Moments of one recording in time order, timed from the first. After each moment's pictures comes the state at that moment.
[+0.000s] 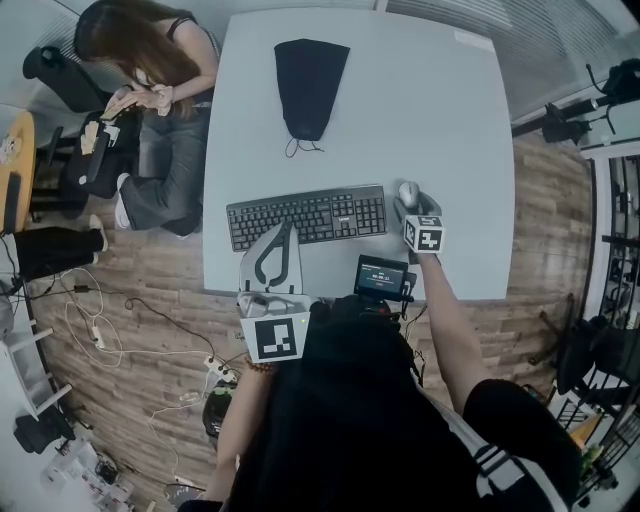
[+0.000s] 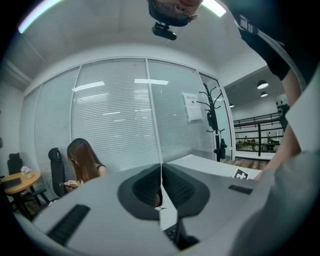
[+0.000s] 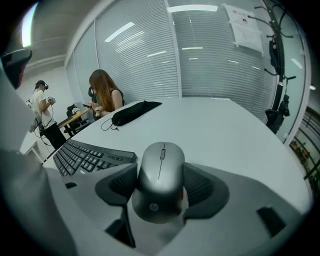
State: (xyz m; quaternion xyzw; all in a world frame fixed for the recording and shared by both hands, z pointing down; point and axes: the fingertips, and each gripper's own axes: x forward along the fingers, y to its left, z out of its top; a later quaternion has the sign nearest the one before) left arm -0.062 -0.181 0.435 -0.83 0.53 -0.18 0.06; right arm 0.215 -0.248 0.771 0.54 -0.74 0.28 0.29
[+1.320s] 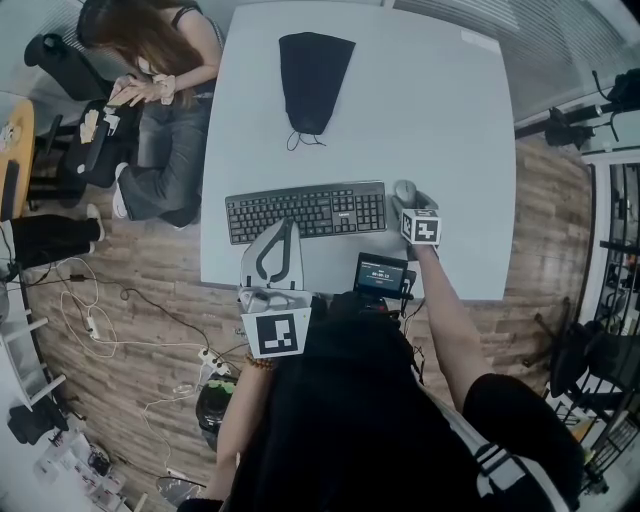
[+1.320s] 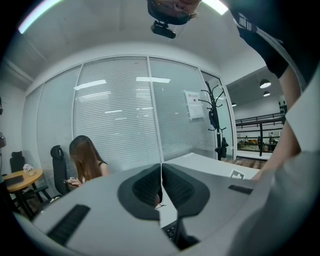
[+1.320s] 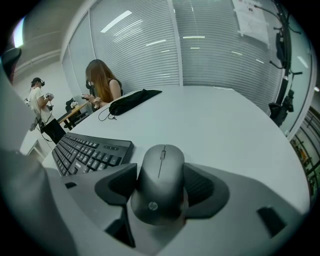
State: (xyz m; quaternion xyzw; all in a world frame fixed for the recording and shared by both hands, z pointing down) left arm -0.064 -0.179 0.444 -0.82 0.54 -0.18 0.05; right arm 0.212 -0.245 0.798 0.52 -0.72 0.32 0.33
